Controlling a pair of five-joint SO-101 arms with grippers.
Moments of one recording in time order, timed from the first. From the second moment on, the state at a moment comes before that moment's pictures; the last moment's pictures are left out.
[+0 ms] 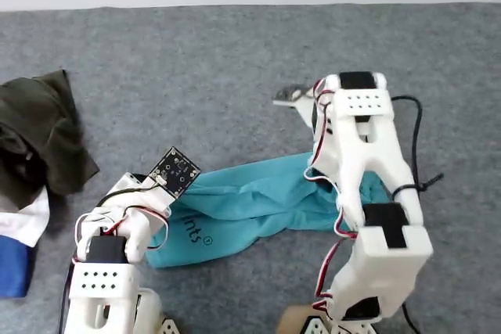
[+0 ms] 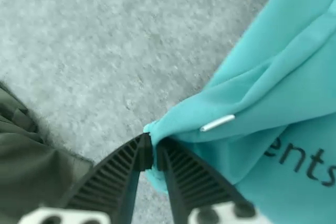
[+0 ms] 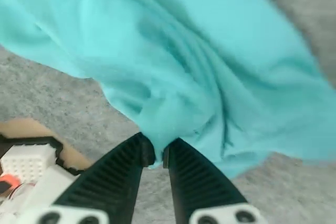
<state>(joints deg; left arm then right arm) -3.5 -64.3 80.1 46.3 -36.3 -5.7 13.8 -6.3 100.3 44.4</state>
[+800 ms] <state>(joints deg) 0.2 -64.3 68.4 59.5 -20.0 10.8 -11.3 -6.9 100.4 44.5</state>
